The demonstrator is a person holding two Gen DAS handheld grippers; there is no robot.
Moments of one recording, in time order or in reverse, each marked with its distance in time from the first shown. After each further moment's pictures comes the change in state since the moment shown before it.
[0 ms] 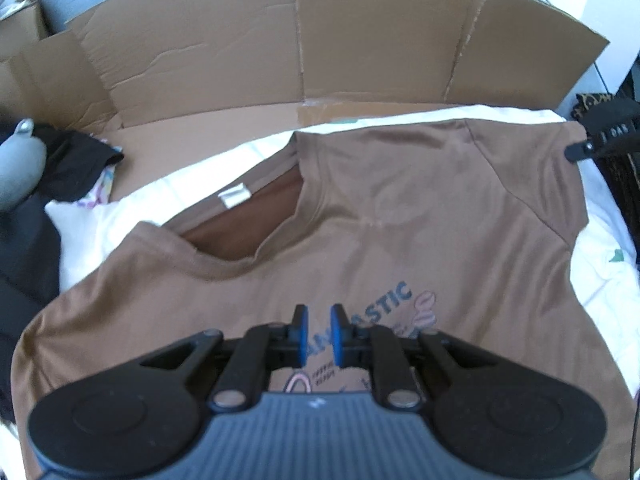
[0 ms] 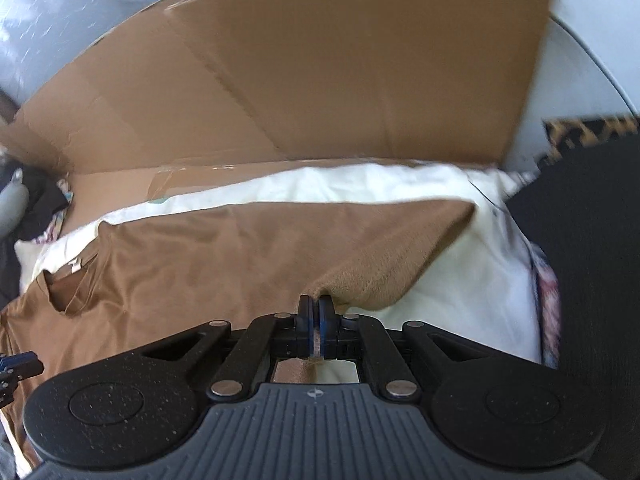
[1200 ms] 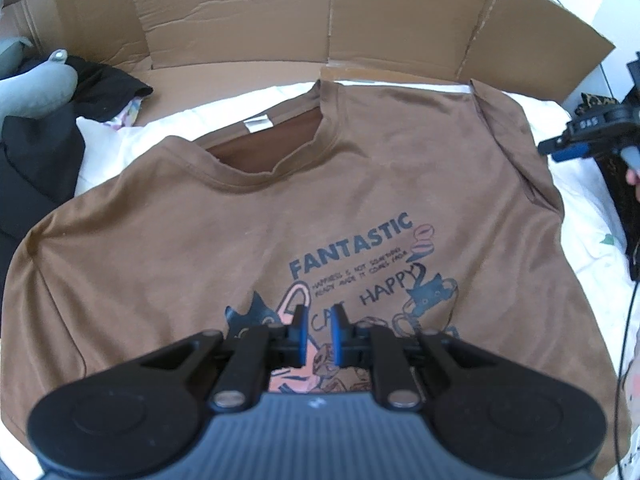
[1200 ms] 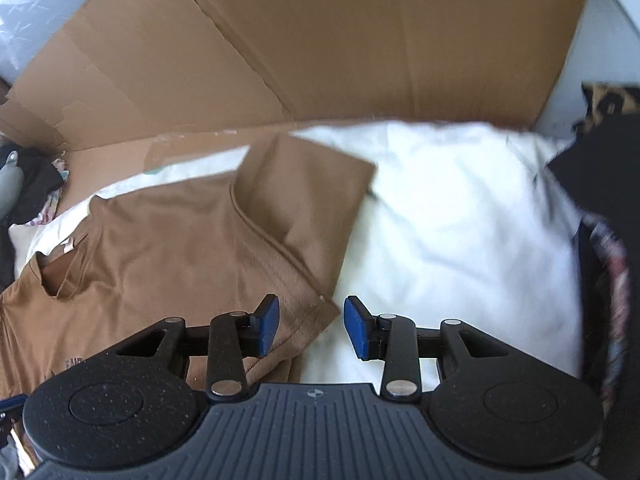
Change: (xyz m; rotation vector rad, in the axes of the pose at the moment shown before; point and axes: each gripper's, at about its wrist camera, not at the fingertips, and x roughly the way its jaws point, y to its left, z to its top) left arm -0.018 0.006 -0.049 -0.094 0.050 -0.010; right arm 0.037 0.003 -0.026 0.051 0.070 0.026
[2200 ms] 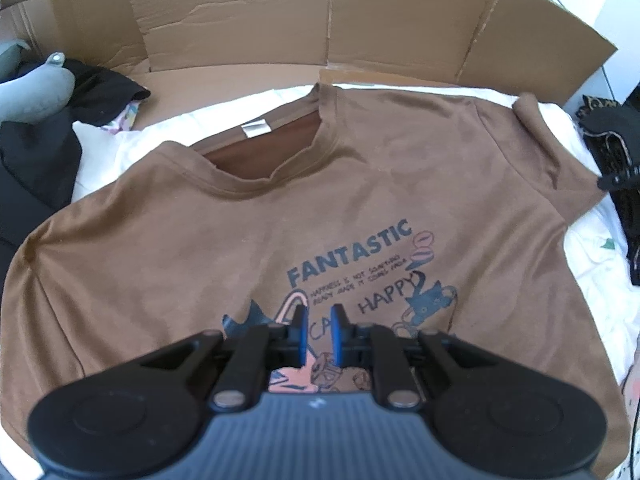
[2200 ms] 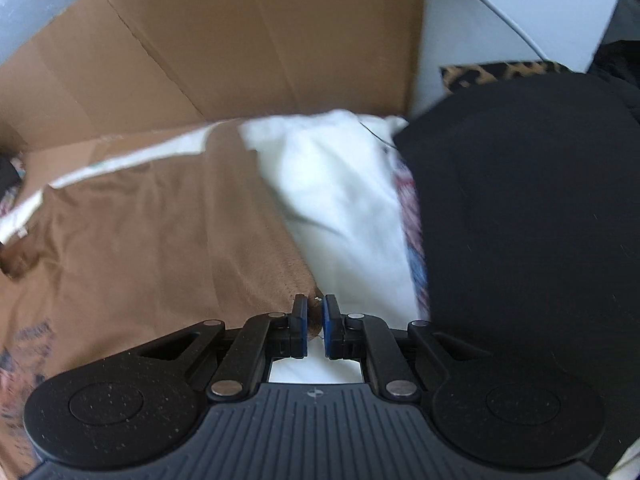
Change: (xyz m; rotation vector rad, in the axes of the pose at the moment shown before) left arm 0.004 -0.002 0.007 0.004 0.002 -0.001; right arm -0.057 -0.048 -0.045 0.000 -0.063 -0.201
